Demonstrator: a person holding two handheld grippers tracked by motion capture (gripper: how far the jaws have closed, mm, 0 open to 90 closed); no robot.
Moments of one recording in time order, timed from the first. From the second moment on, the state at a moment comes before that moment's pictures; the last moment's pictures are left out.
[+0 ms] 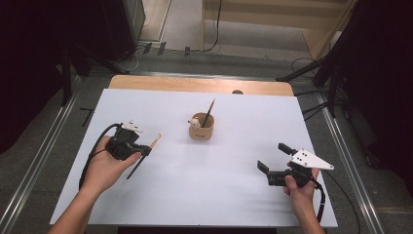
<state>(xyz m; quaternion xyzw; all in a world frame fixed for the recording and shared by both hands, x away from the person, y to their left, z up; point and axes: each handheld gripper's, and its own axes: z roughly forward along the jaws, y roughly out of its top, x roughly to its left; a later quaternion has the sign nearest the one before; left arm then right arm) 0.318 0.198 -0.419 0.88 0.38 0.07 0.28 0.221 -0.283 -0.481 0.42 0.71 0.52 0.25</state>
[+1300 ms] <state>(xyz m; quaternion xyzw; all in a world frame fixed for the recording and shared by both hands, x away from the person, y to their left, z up) 0.308 0.208 -0.388 0.78 0.36 0.13 0.49 0.221 -0.286 -0.485 0.42 0.71 0.52 0.25</state>
